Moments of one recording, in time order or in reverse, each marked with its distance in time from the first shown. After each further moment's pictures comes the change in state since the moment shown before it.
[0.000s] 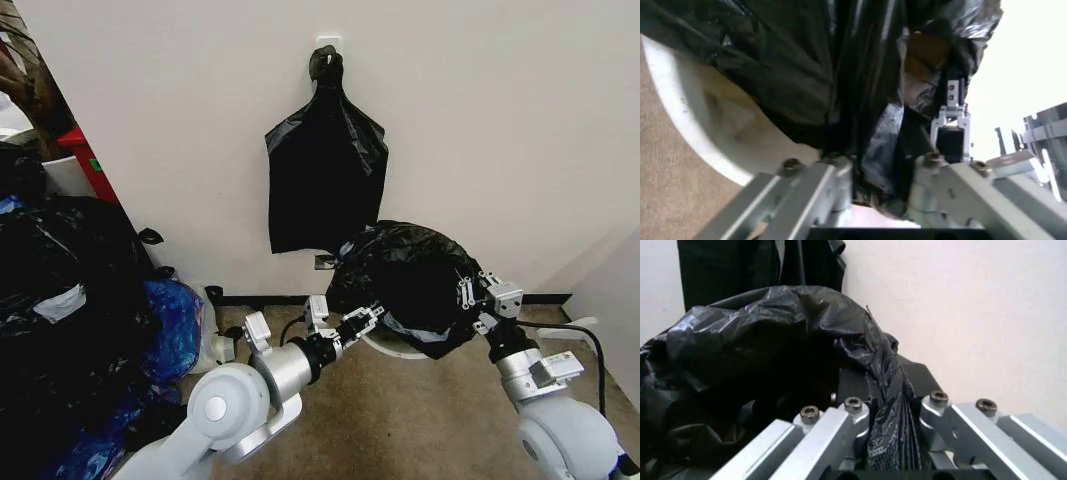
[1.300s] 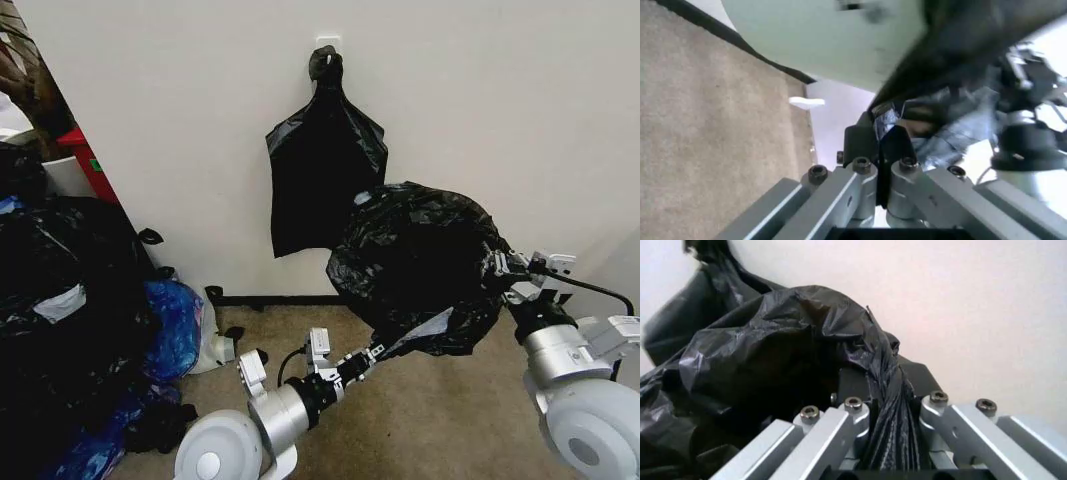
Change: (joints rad) left arm 0.196 0.035 -0.027 -0.046 0.168 0.020 0.201; right arm 0.075 -0.059 0.069 0.233 0.535 -0.260 0.303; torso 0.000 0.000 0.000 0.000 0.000
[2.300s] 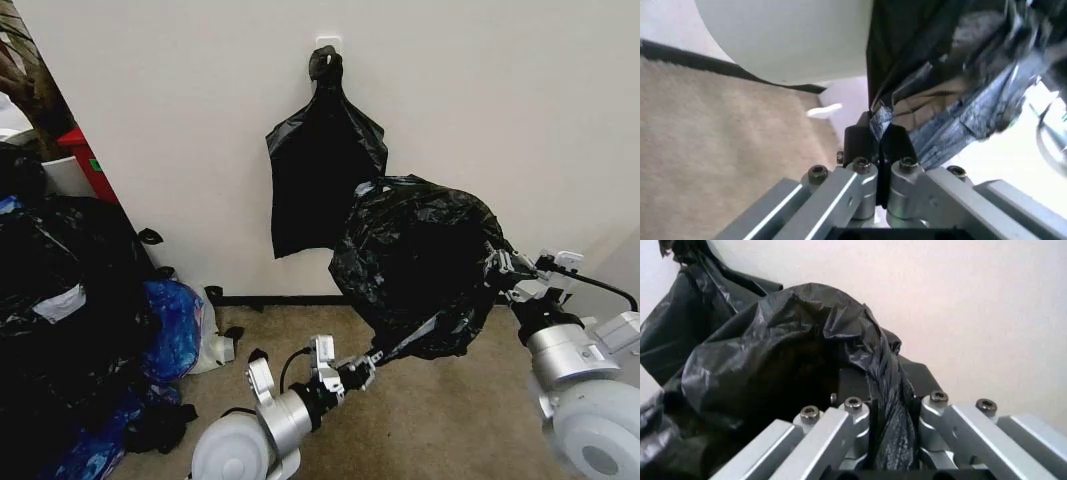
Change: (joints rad) left arm 0.025 0.017 0.062 0.111 0.465 -0.010 0.297; right arm 0.001 -0.001 0.006 0.030 0.126 -0.035 0.105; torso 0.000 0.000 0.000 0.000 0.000
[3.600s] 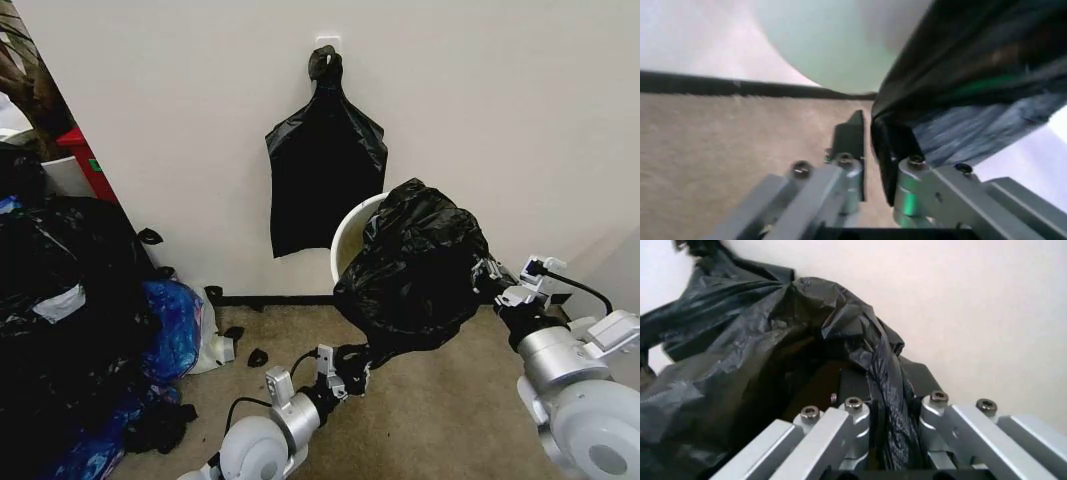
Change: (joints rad) left arm -0.038 -0.032 0.011 0.181 0.260 -0.112 0.022; right arm -0.008 0.003 0.007 -0.001 0.074 -0.017 -0.057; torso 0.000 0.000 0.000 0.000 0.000
